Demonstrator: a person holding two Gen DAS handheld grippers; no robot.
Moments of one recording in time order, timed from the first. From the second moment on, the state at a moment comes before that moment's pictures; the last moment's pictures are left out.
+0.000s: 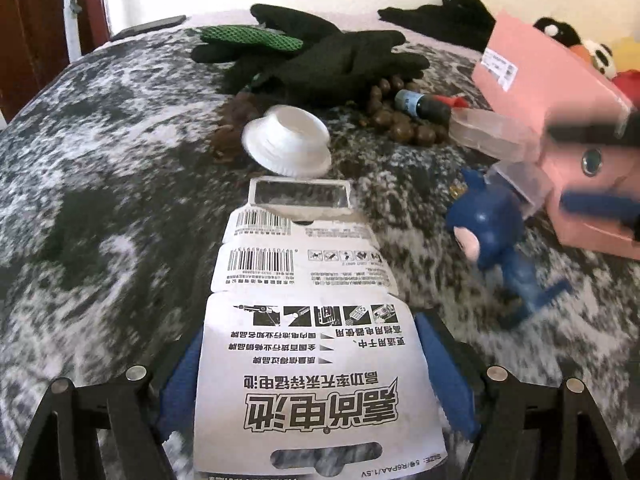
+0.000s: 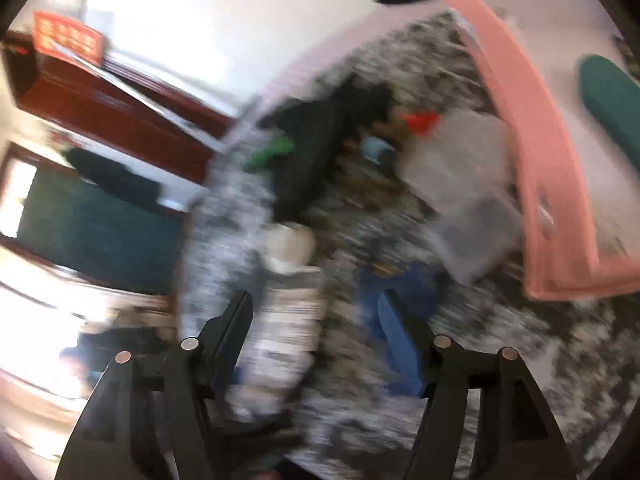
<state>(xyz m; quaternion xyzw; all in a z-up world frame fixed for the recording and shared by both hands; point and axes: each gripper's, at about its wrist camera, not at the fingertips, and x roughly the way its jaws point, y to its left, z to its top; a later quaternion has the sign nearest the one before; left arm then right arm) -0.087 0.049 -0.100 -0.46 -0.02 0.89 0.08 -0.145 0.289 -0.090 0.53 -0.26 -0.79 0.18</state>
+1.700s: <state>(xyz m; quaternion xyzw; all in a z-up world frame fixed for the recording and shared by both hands) -0.041 0.022 -0.072 -0.42 0.02 0.89 0.14 -0.043 0.281 -0.104 0.50 -0.20 -0.81 0.23</state>
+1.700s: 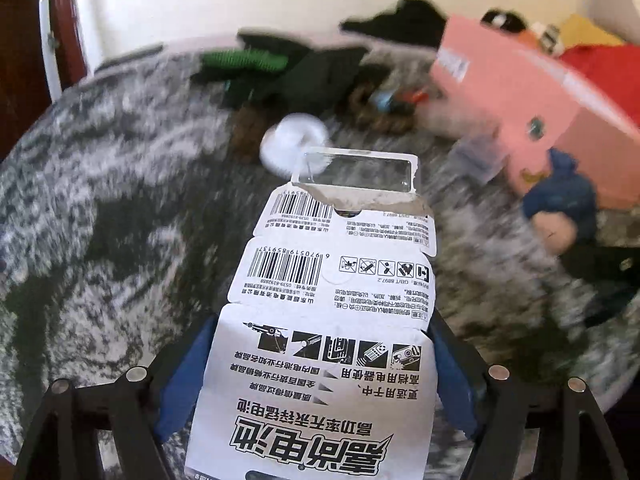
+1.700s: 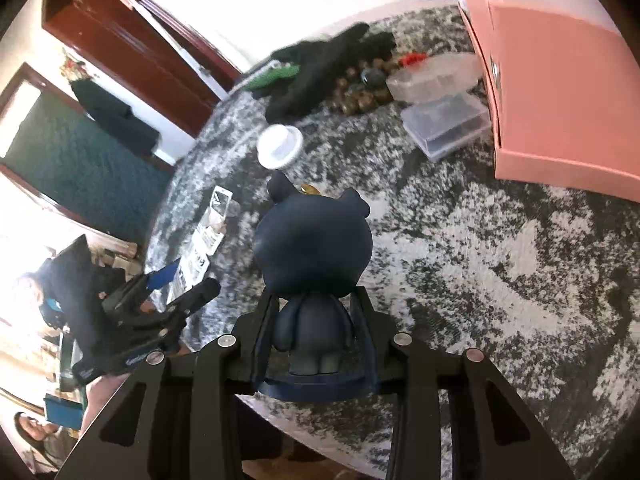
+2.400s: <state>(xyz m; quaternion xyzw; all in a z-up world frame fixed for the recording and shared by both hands) -0.051 0.218 0.074 -0.30 0.08 0.91 0.29 0.039 0.446 0.027 0.33 -0.22 -0.91 0.12</state>
